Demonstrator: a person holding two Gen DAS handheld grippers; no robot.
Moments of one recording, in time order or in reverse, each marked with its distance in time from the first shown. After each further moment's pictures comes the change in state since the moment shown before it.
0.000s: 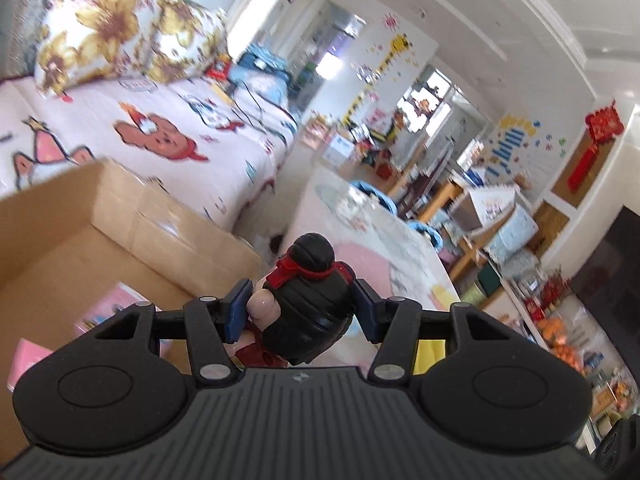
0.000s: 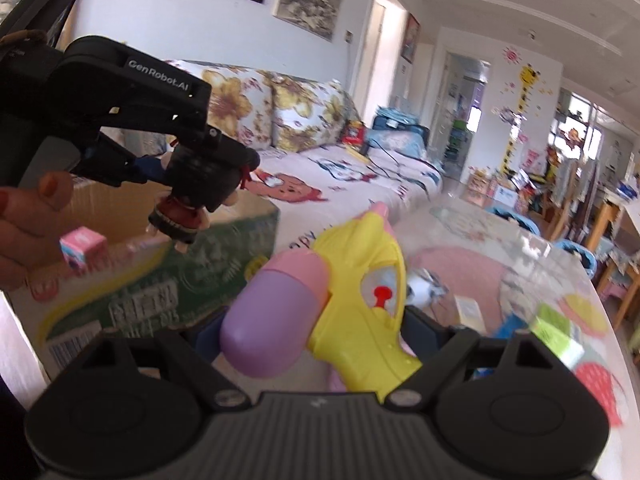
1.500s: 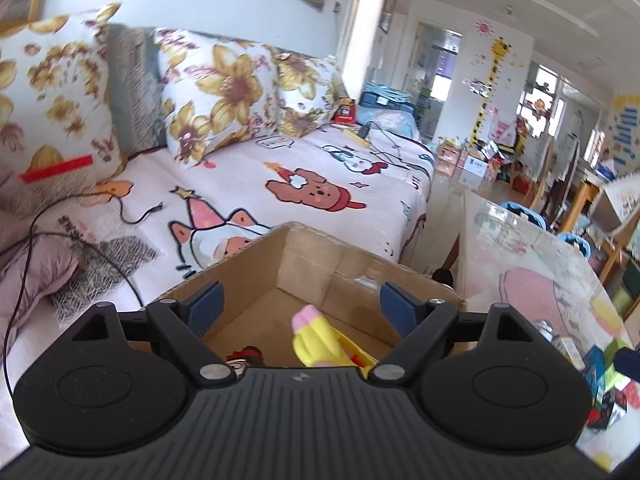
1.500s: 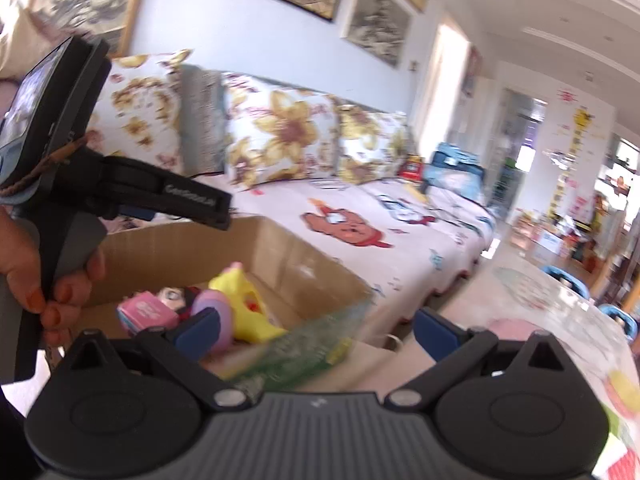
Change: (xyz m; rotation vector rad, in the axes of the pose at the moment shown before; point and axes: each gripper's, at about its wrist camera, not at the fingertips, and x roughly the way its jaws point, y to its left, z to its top) left arm -0.024 -0.012 -0.008 0.151 -0.103 0.451; right arm 0.002 0.055 0.036 -0.064 -0.046 0.031
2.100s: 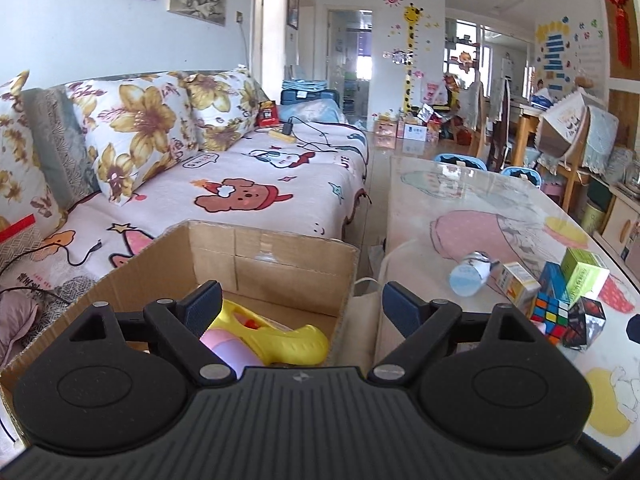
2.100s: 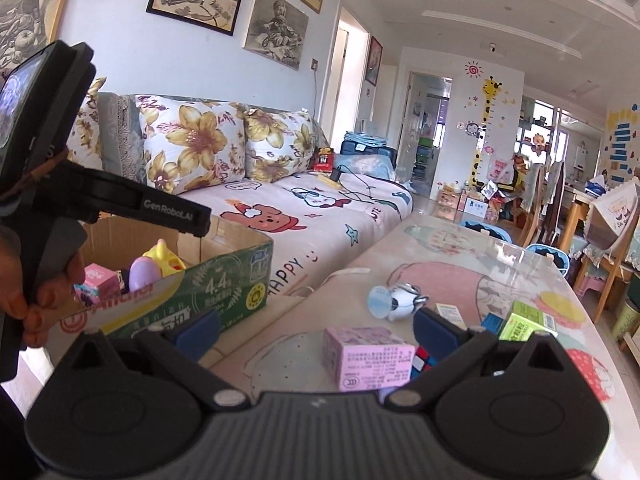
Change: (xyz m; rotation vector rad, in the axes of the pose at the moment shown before) left arm -0.018 -0.043 -0.030 0.255 -0.018 -0.114; right arm -0.051 -0.028 -0.058 0.141 -0.022 -0.172
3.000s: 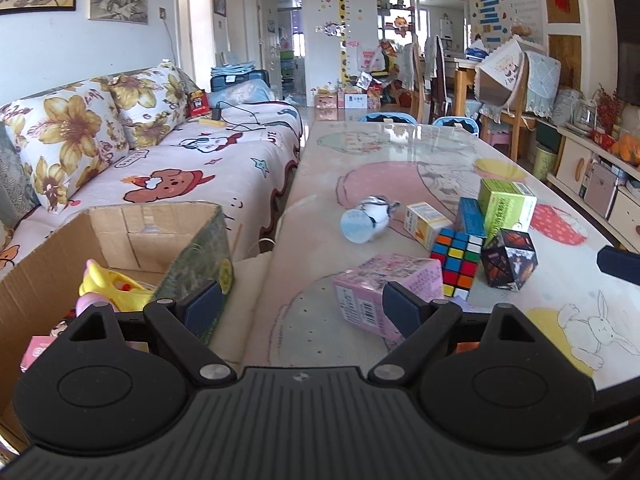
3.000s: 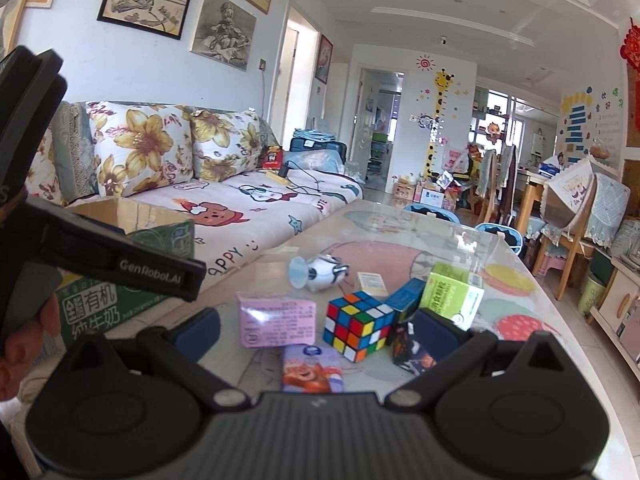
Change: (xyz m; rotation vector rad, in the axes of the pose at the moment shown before) left arm 0.016 -0.031 -0.014 0.160 0.061 -0.138; right arm -0.015 -0.059 -0.037 0.066 -0.002 -0.127
